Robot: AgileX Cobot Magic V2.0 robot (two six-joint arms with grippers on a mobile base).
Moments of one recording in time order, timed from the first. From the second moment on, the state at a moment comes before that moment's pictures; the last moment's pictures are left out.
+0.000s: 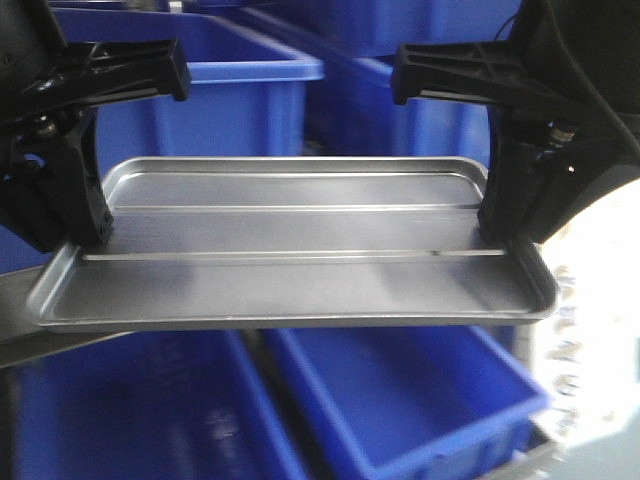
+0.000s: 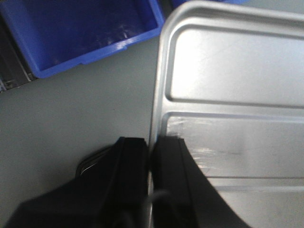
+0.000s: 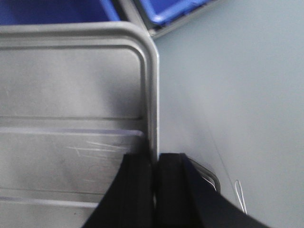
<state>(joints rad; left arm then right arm) -0.77 1.35 -0.97 0.21 0.86 -0.88 0.66 1.36 -0.97 -0.19 0.81 0.82</state>
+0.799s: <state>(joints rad) -0.77 1.35 -0.97 0.21 0.86 -0.88 0.66 1.36 -0.97 -0.19 0.81 0.82</state>
